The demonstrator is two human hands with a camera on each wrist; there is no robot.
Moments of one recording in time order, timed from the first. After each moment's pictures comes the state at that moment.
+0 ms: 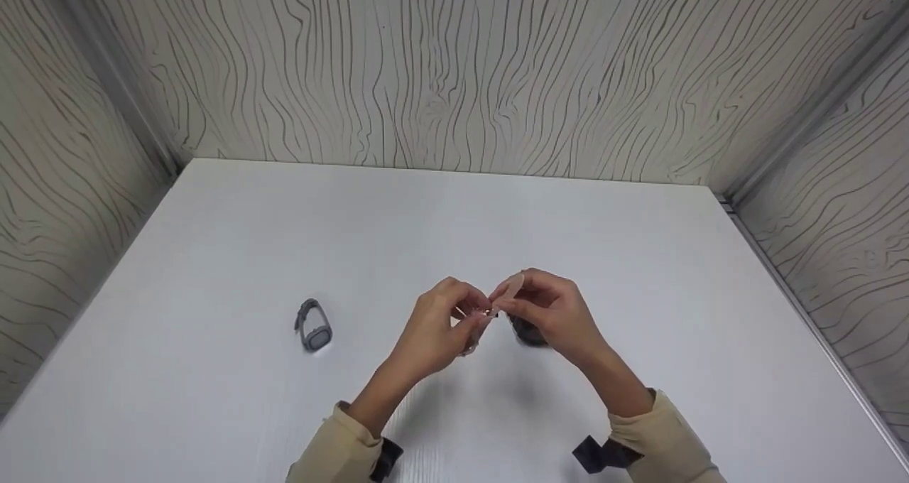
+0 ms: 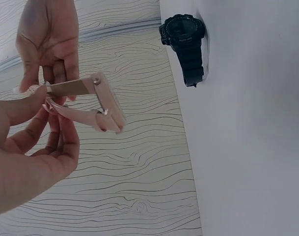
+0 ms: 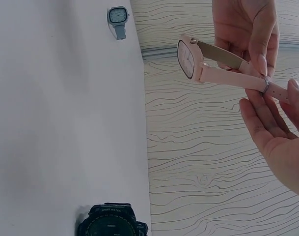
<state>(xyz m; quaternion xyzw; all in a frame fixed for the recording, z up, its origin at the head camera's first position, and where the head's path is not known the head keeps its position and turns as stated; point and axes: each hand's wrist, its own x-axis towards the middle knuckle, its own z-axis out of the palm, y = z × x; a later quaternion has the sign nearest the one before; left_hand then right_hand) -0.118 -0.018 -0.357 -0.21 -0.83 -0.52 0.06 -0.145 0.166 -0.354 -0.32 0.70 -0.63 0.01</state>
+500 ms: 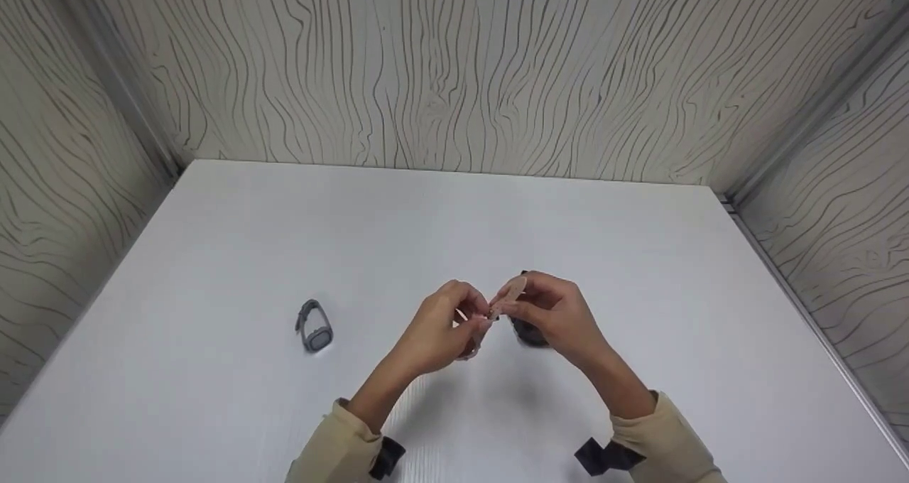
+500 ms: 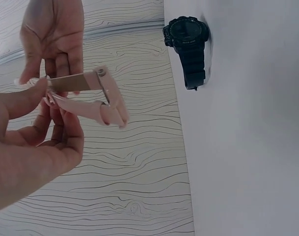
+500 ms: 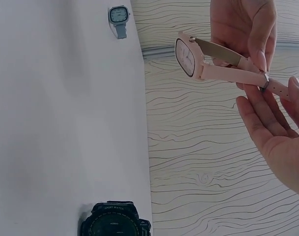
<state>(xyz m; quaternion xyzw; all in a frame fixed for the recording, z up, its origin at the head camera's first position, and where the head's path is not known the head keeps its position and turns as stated) -0.121 -0.022 -0.355 -0.23 -0.81 -0.53 -0.02 -0.145 0.168 -0.356 -0.32 0.70 -0.64 0.02</state>
